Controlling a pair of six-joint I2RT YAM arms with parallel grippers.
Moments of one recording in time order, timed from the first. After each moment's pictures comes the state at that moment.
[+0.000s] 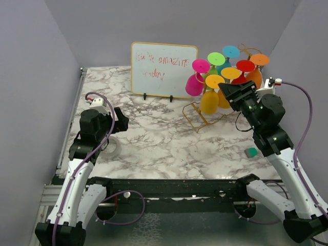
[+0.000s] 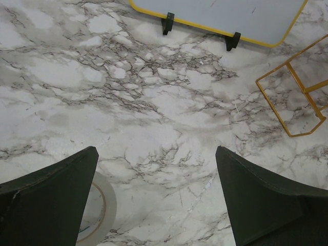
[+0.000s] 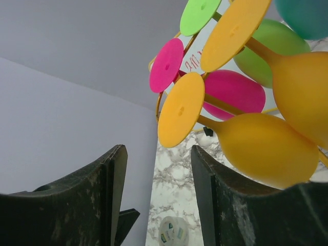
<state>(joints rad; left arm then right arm) -0.13 0.73 0.72 -0.41 0.12 -0.31 0.33 0.84 1.00 -0.19 0.07 0.99</state>
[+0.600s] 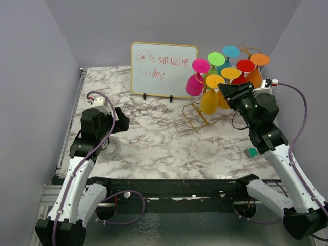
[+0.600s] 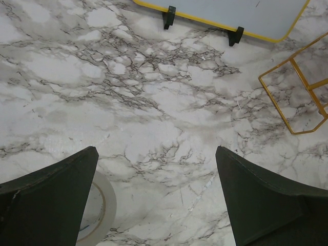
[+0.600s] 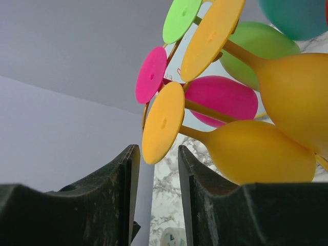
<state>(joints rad) -0.13 0.76 0.72 -0.41 0.12 -0.31 0.33 0.89 0.97 -0.11 0.11 1.02</state>
